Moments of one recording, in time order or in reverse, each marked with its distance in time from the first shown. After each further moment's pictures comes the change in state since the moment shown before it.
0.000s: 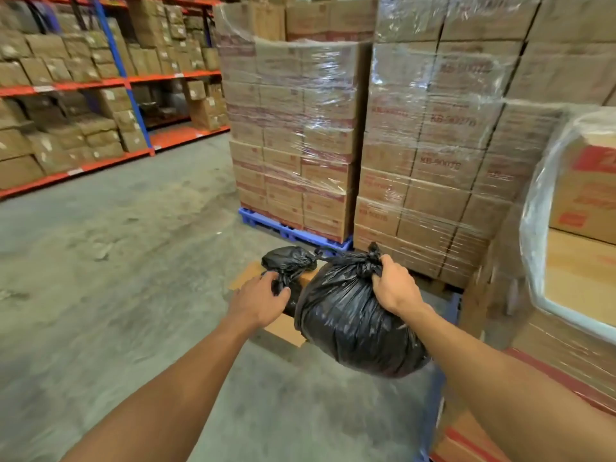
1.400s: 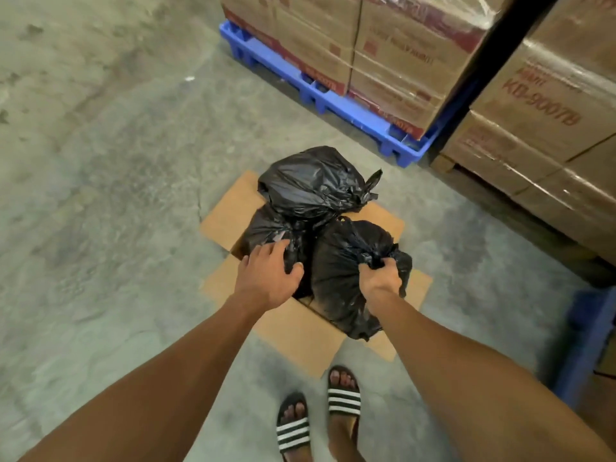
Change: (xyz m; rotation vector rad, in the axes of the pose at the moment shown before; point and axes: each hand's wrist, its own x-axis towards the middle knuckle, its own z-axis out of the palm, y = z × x) left_hand 0.656 -0.183 0.295 0.025 -0.384 -0.238; right_hand 0.611 0.046 0.502 0.352 -0.307 0.827
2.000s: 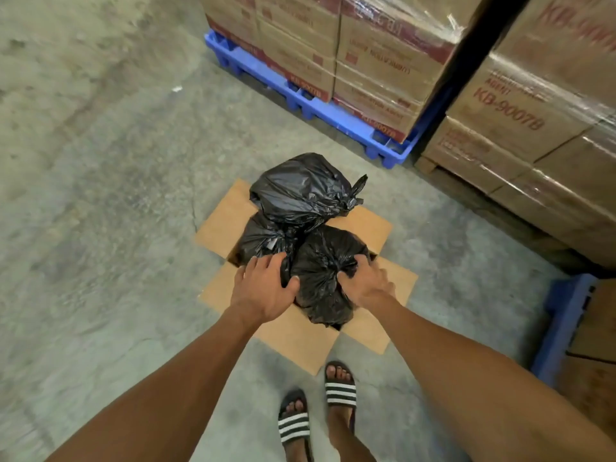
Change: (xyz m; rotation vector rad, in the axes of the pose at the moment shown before) left_hand -0.021 0.013 -0.017 0.068 -0.030 0.048; right_hand -0.018 -0.013 -0.028 -0.665 -0.182 -0.263
